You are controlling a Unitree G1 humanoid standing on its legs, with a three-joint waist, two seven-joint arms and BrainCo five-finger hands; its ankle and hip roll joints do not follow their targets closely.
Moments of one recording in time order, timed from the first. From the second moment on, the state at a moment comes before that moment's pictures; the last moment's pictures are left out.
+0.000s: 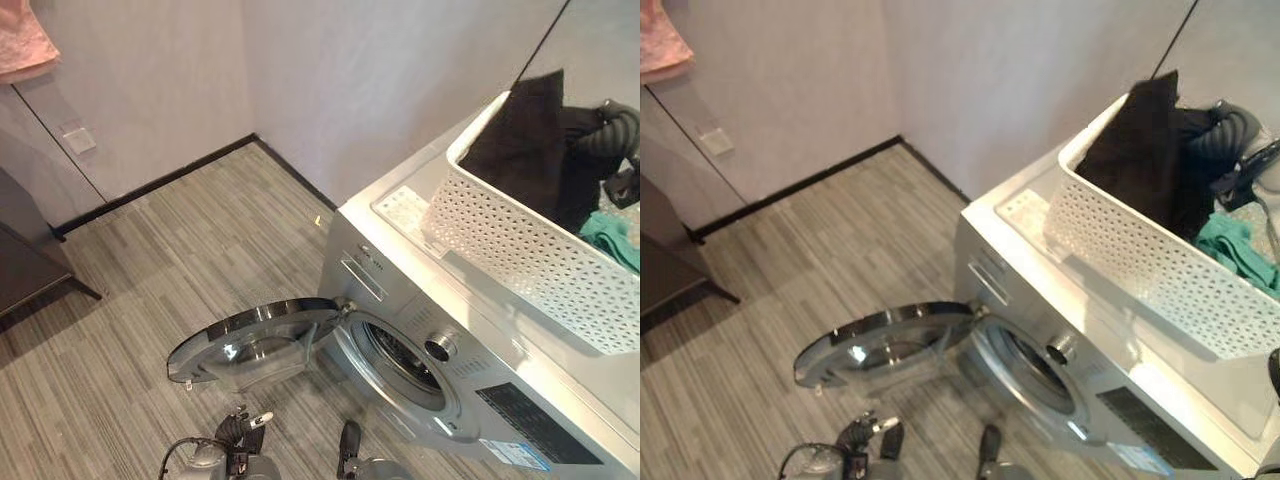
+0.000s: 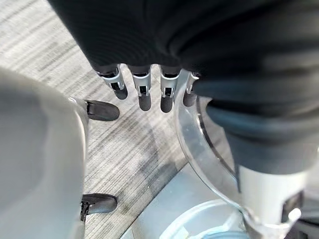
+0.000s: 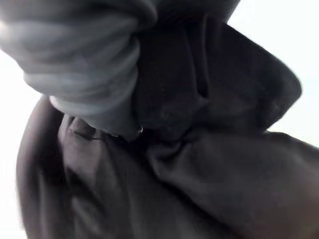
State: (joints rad) left arm -0.05 0.21 -0.28 1.12 -0.36 -0.09 -0.03; right arm -1.08 -1.19 0.59 0.75 0.43 -0.01 0.22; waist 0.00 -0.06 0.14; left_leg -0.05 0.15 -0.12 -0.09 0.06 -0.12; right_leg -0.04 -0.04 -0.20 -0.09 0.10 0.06
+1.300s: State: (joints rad) left arm -0.03 0.19 -0.25 1.12 -0.26 -0.08 0.04; right arm -1.00 -1.18 0.09 0.18 -0.08 -0.02 -0.41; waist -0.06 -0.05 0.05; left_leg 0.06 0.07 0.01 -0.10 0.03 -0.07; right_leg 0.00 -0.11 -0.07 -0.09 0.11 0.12
